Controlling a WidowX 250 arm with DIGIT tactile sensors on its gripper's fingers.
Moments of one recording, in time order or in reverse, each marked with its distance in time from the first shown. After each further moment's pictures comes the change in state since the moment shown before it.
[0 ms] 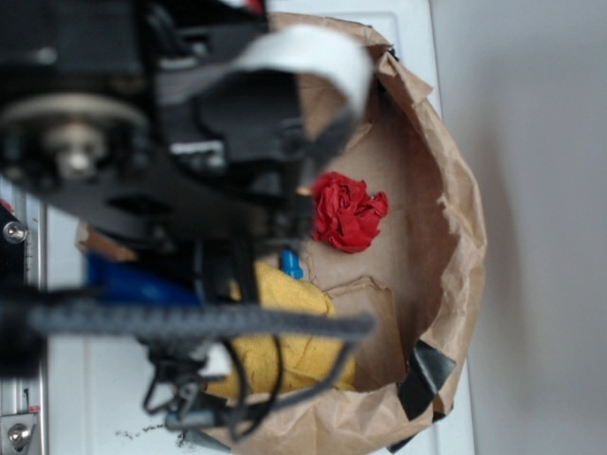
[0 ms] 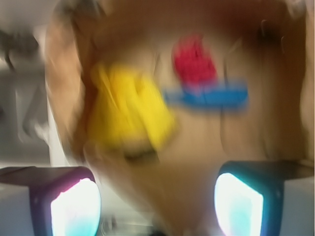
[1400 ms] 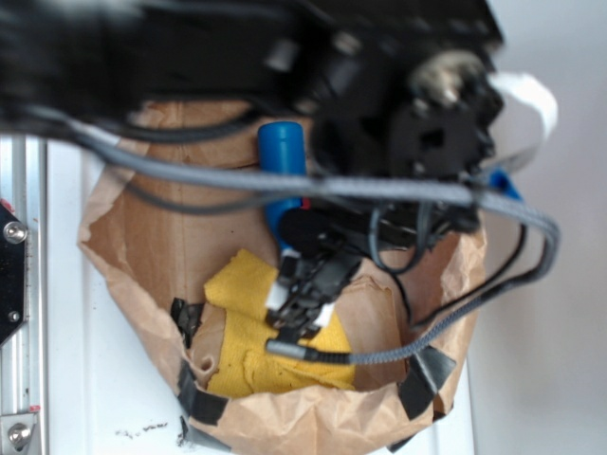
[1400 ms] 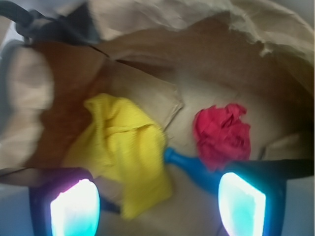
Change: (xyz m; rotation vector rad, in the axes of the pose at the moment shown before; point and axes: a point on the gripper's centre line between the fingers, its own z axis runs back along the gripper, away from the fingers) arm 0.046 0.029 -0.085 -0.097 0.066 -0.372
